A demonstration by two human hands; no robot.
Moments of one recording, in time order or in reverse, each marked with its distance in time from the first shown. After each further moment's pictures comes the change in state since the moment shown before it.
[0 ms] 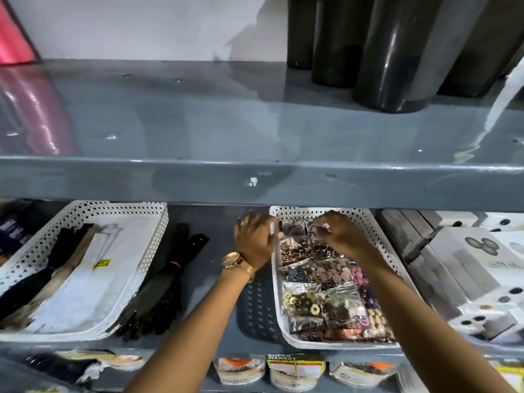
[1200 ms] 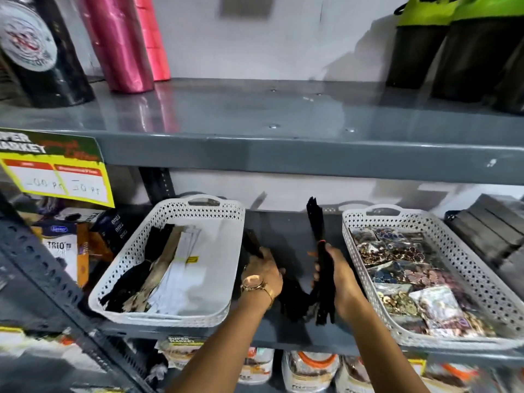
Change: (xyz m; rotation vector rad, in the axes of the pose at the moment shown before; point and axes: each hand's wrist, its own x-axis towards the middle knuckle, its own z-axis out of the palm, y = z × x) left_hand -0.092 -0.135 -0.065 0.087 -0.287 -0.343; right_hand -0.055 -0.184 0.139 1.443 0.047 0.490
